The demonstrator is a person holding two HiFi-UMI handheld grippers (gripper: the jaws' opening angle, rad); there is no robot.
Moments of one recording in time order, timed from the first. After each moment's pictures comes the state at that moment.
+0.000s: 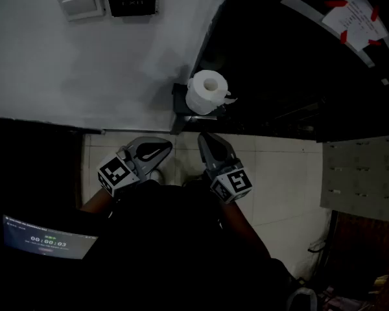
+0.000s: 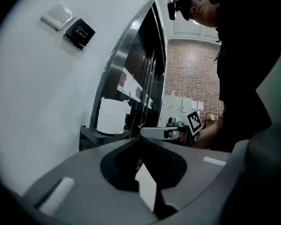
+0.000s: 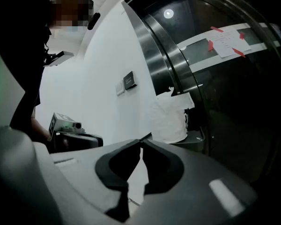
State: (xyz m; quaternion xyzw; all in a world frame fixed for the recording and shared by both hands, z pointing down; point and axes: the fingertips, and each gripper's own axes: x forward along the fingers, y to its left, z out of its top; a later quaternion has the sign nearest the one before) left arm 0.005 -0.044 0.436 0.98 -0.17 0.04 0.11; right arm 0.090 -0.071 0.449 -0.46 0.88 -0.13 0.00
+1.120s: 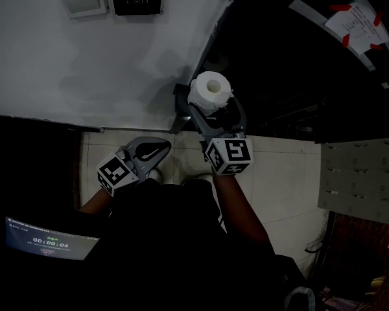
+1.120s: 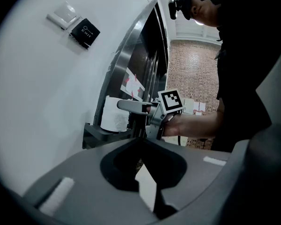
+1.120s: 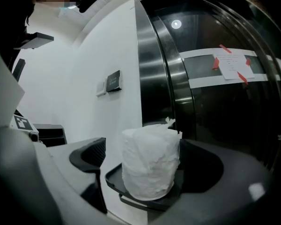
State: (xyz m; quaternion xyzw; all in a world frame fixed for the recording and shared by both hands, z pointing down) left arm -0.003 -0.051 0.450 0.98 -0.18 0.04 0.11; right arm 0.096 -0.167 0.401 -0.55 0.83 -0.06 -0.03
